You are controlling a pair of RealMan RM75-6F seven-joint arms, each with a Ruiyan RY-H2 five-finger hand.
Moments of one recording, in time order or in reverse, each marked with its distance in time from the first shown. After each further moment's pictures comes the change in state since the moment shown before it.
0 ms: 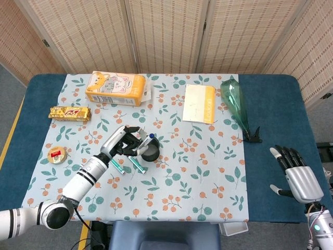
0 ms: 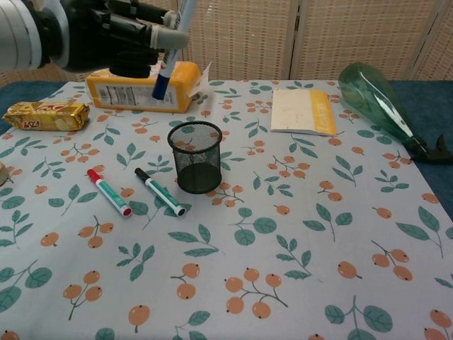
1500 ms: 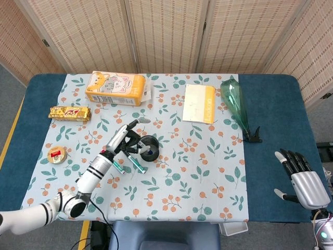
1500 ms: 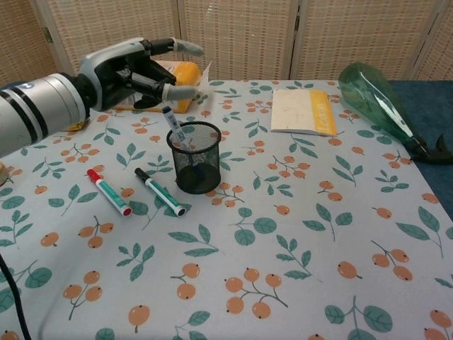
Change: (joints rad) left arm 0.066 -0.293 0.097 0.525 0.518 0.159 -0.278; right arm -0.038 0.014 -0.023 0.014 -0.040 0.055 0.034
